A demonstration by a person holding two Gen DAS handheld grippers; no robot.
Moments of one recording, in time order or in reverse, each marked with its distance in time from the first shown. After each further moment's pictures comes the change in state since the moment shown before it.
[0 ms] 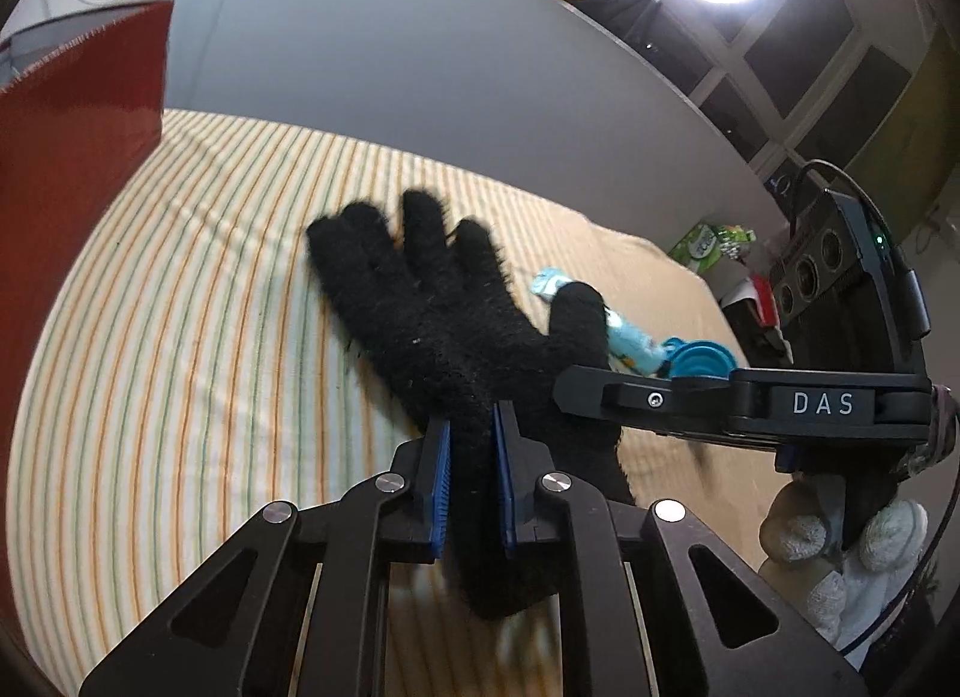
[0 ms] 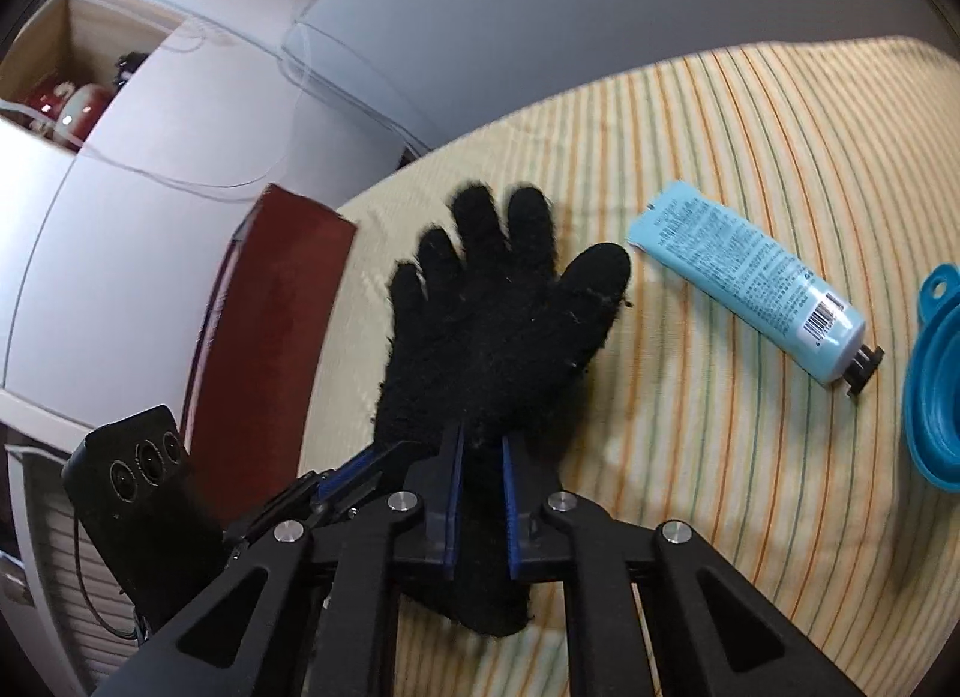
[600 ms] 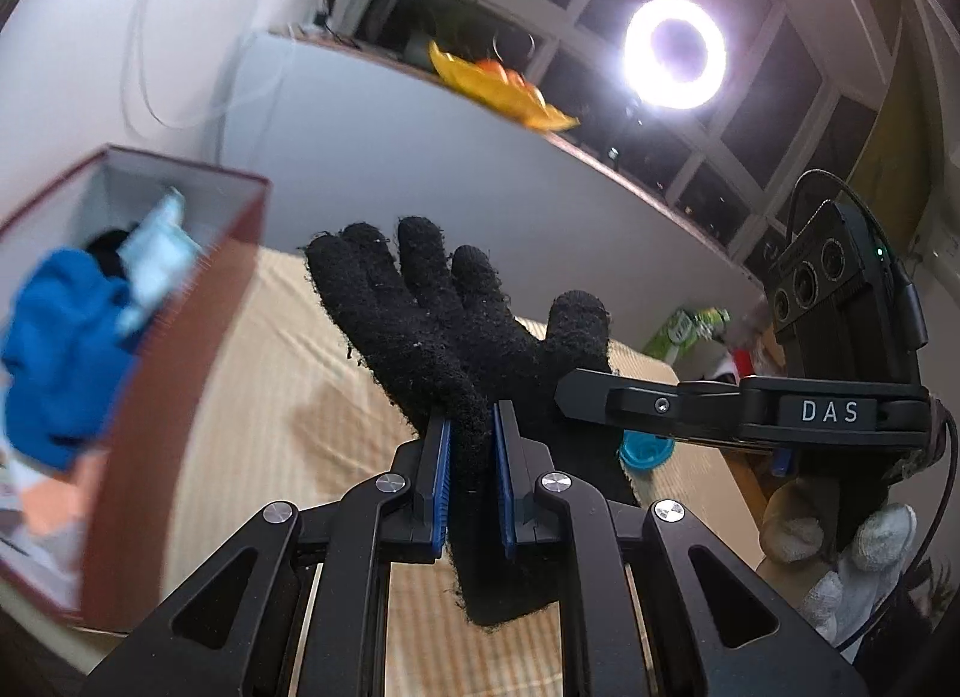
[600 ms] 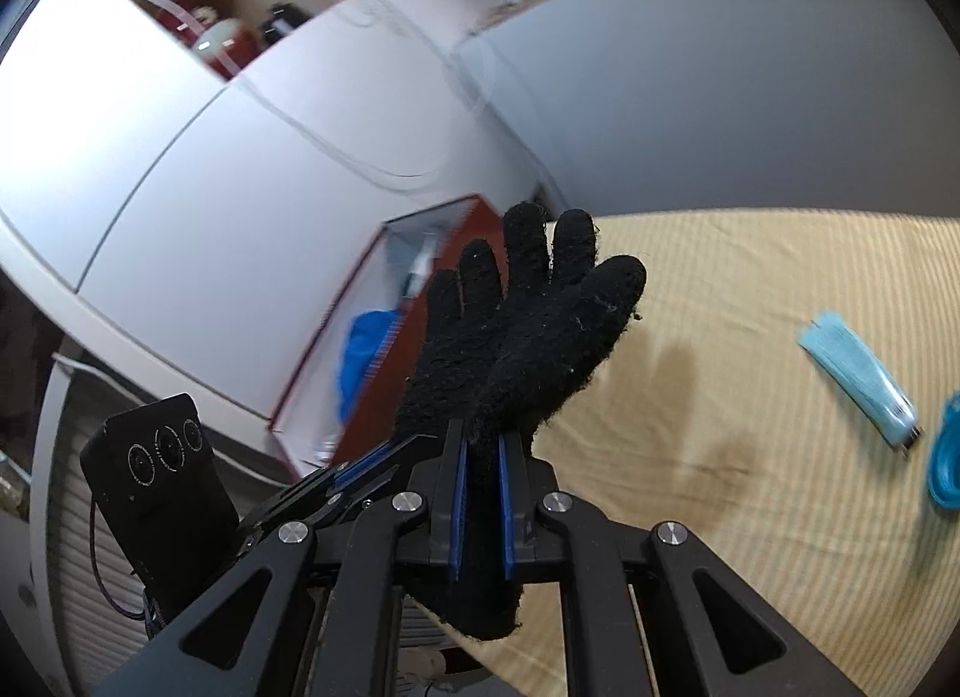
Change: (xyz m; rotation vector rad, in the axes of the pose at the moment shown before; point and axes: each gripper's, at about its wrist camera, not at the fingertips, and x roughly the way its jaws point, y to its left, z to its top) left arm -0.129 0.021 0.015 0.008 -0.241 0.022; right arm -0.041 0.126 -0.014 -0.246 -0.077 0.095
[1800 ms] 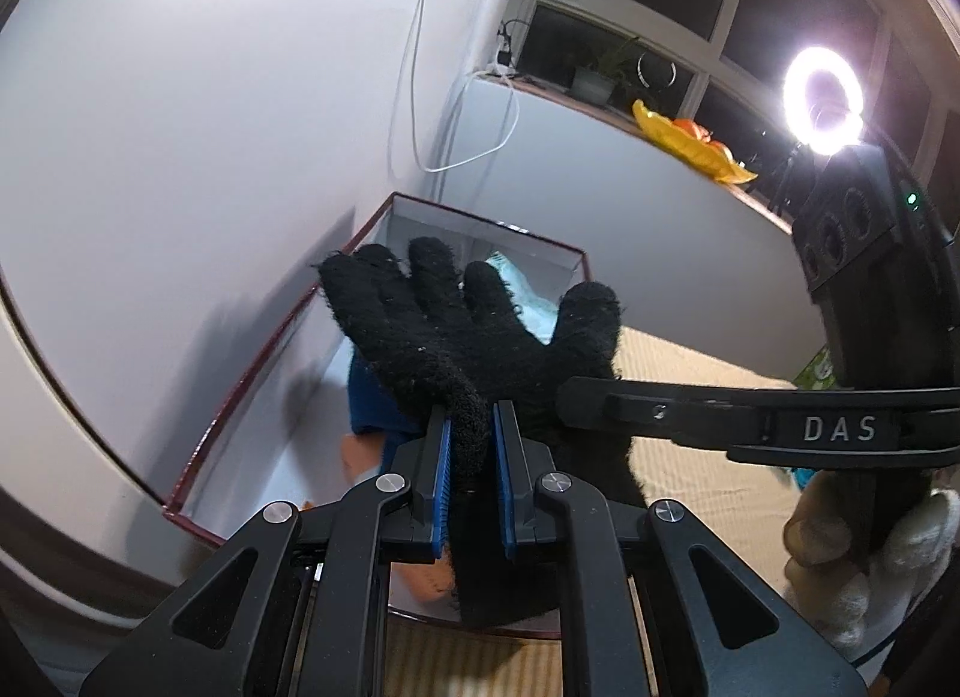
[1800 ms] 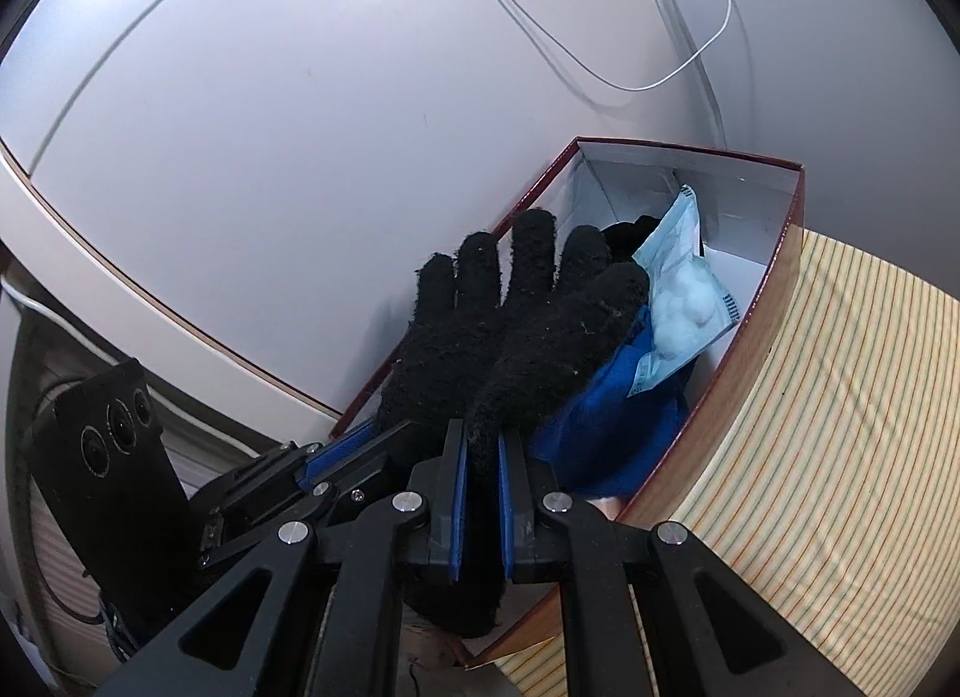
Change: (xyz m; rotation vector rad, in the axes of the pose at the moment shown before) left arm -0.069 0.121 0.026 -0.037 -0.023 0.358; right arm 0.160 0.136 0.024 -0.217 0.183 0.069
